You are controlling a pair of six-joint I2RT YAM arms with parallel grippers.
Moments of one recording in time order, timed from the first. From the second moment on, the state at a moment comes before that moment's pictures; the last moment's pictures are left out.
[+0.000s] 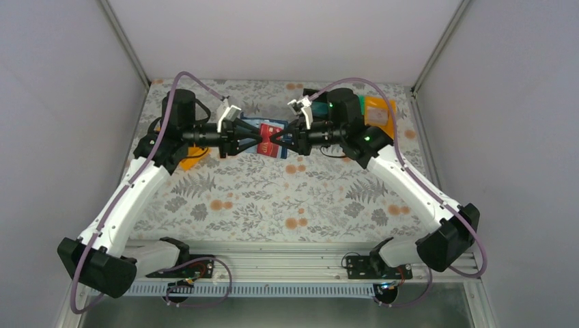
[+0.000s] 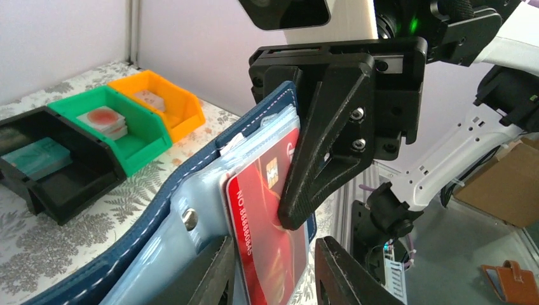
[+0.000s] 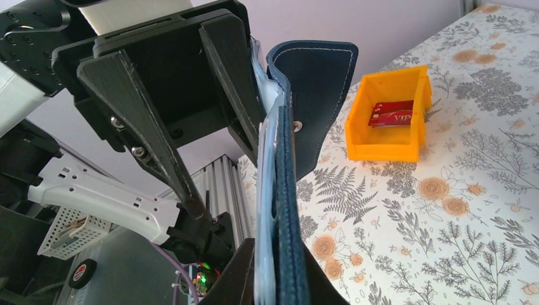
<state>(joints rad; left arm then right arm) -0.34 1.17 1.22 -0.48 1.00 0.01 0.62 1.37 1.35 -0.39 -0.83 0.21</state>
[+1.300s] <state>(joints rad) -0.29 1.18 1.16 -0.36 0.96 -0.07 0.64 1.46 1.44 -0.41 -0.78 0.28</state>
